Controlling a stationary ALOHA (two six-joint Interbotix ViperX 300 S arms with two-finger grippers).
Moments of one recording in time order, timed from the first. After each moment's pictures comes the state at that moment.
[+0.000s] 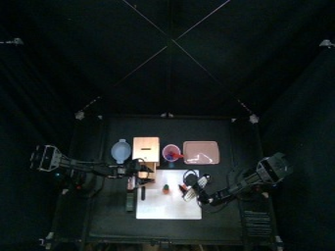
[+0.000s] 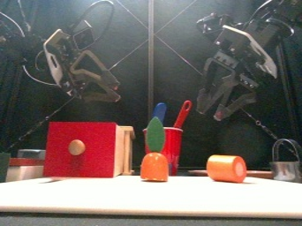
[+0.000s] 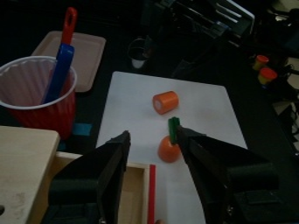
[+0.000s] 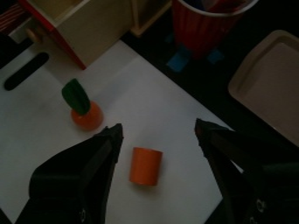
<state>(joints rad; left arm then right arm) -0.05 -0.27 1.03 -0.10 -0.46 -0.06 0.48 -0.06 0.68 -1.07 0.93 1.96</state>
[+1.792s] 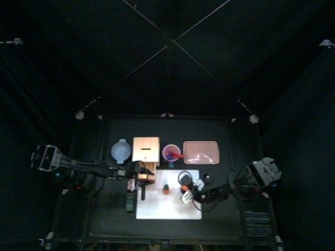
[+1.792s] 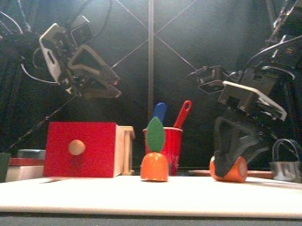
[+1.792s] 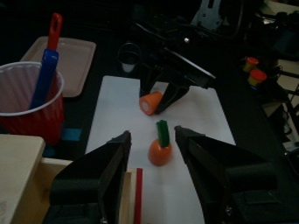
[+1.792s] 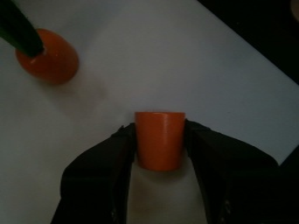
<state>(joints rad) -0.07 -0.25 1.03 -0.11 -0.48 -0.06 0.36 0.12 0.71 -0.98 0.62 1.96</state>
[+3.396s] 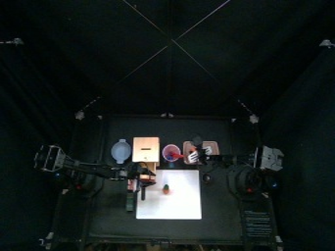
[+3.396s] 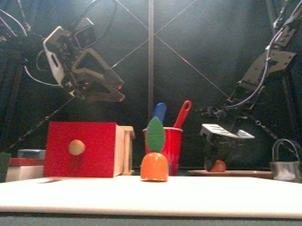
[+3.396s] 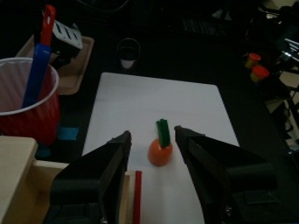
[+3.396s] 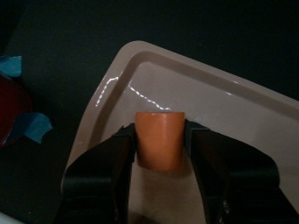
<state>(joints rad) -0.08 -0.21 1.01 -0.11 -0.49 -0.06 -0.34 0.04 0.86 -1.30 0.42 1.96</state>
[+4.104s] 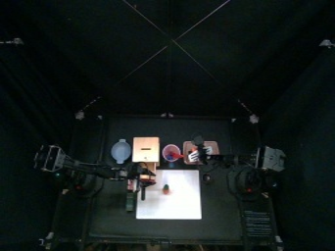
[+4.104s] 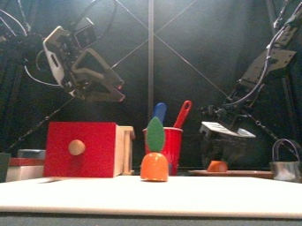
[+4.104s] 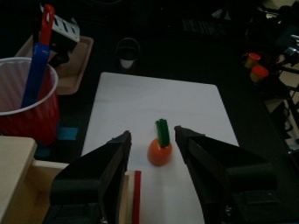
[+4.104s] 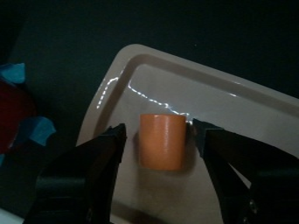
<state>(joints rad) -0.08 -0.21 1.01 -0.11 -0.50 -0.06 -0.33 0.00 0.87 -1.27 0.42 1.96</state>
